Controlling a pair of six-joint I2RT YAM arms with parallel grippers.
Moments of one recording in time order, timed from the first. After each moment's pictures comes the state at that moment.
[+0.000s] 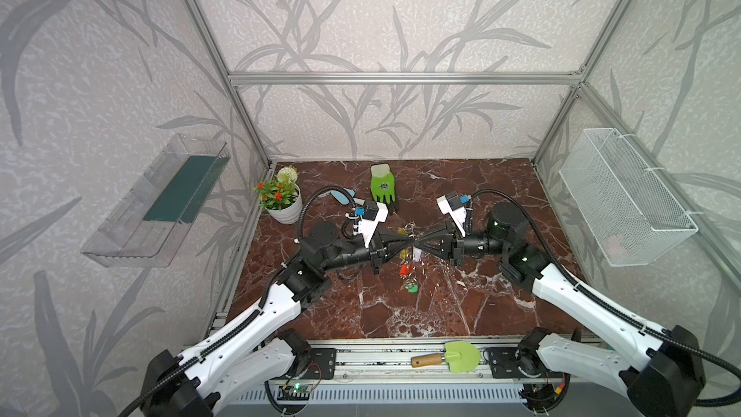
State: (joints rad) left arm -0.66 0.94 0.71 0.23 0.68 -0.38; right arm 0.62 1.09 0.81 0.18 -0.93 0.49
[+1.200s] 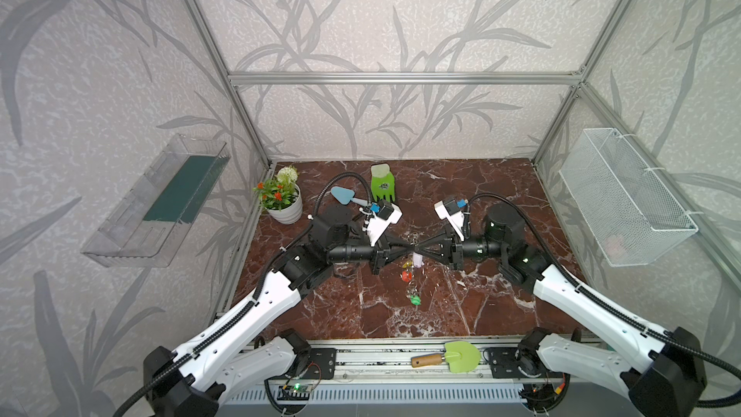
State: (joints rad) left arm -0.67 0.99 0.90 -0.20 0.71 -0.21; right arm 0.62 1.08 0.80 0.09 -0.91 0.43
